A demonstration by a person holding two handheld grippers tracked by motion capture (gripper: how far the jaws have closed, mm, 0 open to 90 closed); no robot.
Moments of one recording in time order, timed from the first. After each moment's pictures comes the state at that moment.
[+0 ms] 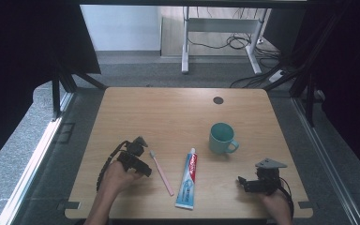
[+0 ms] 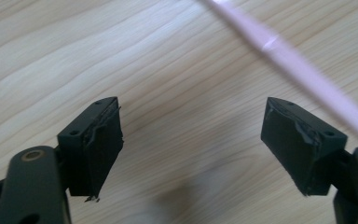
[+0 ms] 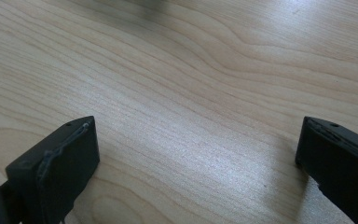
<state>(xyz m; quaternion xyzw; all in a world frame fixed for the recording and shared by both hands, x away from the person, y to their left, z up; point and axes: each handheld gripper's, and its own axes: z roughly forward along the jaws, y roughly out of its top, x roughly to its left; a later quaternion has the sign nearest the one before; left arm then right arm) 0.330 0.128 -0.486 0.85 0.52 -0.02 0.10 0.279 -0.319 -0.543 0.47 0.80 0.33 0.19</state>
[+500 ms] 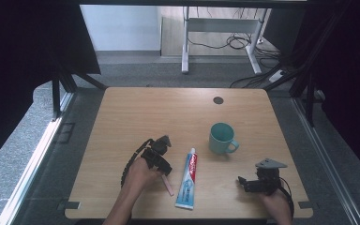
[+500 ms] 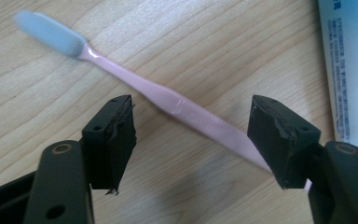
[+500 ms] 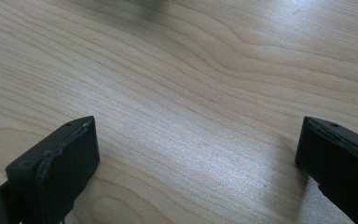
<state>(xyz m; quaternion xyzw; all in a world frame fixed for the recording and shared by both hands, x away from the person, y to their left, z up) 0.343 0.067 -0.492 0.87 0.49 -0.03 0.08 0.279 -0.319 -0.543 0.47 0.80 0.33 0.19</state>
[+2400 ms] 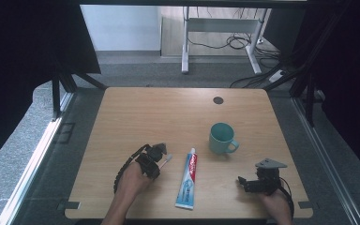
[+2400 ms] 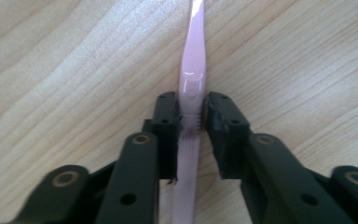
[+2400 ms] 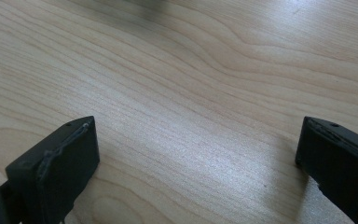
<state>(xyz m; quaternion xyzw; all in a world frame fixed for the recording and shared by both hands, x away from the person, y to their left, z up) 0.327 0.081 -0.499 0.89 0.45 -0.01 0.03 0.279 -0.319 -0.543 0.47 0.80 0.33 0.19</state>
